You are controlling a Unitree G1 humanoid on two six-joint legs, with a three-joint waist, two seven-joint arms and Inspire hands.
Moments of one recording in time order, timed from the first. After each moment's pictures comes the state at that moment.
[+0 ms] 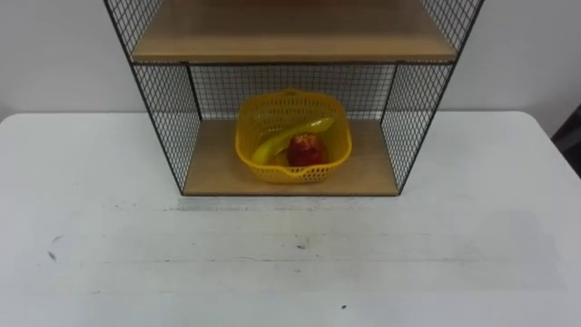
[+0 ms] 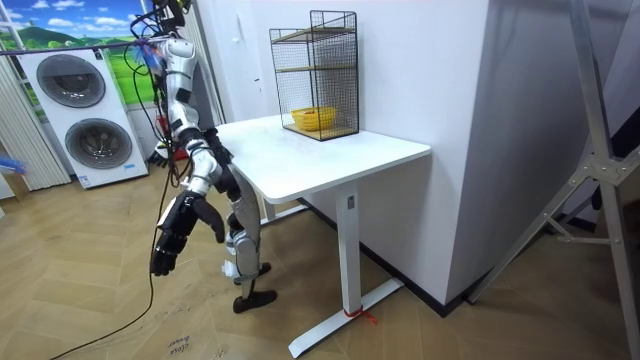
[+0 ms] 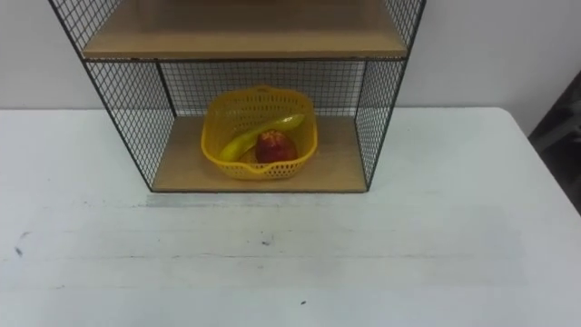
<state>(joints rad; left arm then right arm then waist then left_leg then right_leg) 0.38 0.26 0.67 0.92 -1.21 -0.31 0.76 0.37 -0.27 -0.68 1.02 0.98 -0.22 -0.82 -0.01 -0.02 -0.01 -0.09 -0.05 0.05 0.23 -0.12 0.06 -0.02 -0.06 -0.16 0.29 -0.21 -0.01</state>
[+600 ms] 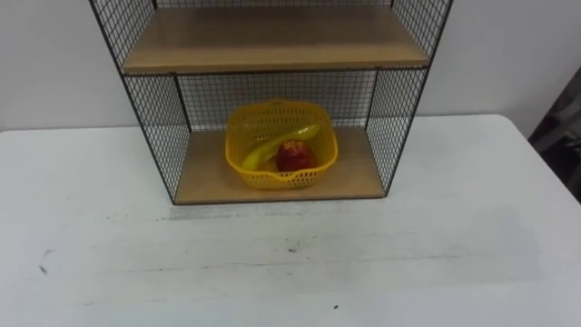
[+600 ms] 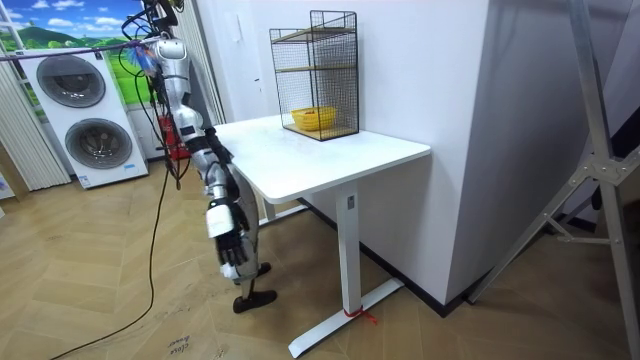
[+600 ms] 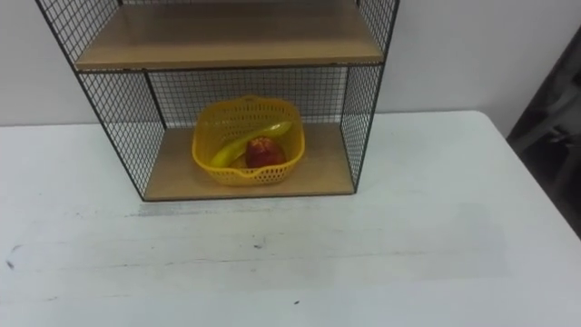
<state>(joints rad) 0.26 0.21 0.23 1.11 -0.41 -0.05 0.30 0.19 -0.24 -0.23 1.25 0.30 -0.02 -0.40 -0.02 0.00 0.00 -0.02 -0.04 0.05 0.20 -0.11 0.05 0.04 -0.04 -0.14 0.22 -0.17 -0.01</state>
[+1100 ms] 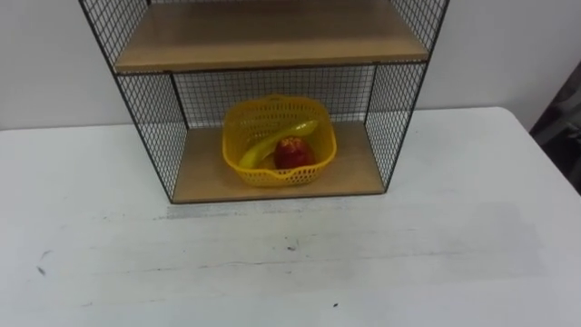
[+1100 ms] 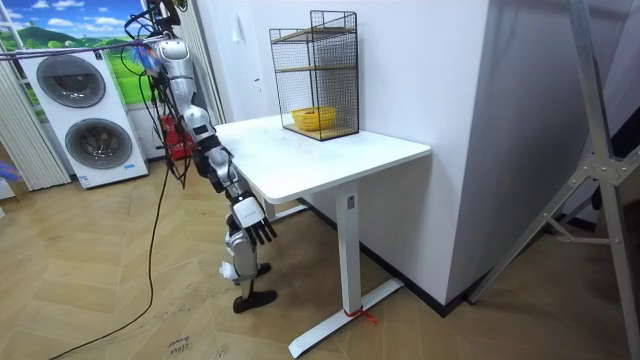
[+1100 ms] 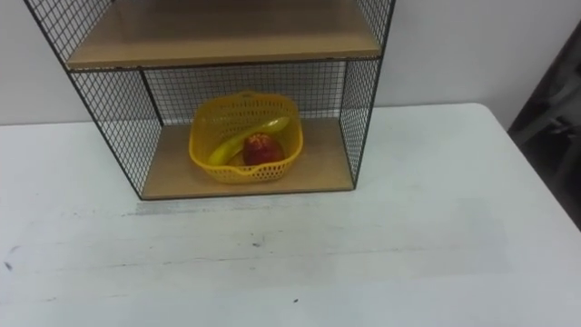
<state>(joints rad) 0.24 0.18 0.10 1.11 -0.20 0.03 0.18 0.12 -0.21 -0.06 1.25 0.09 0.02 -0.12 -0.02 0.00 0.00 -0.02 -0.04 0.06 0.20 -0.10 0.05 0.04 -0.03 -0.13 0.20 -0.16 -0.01</state>
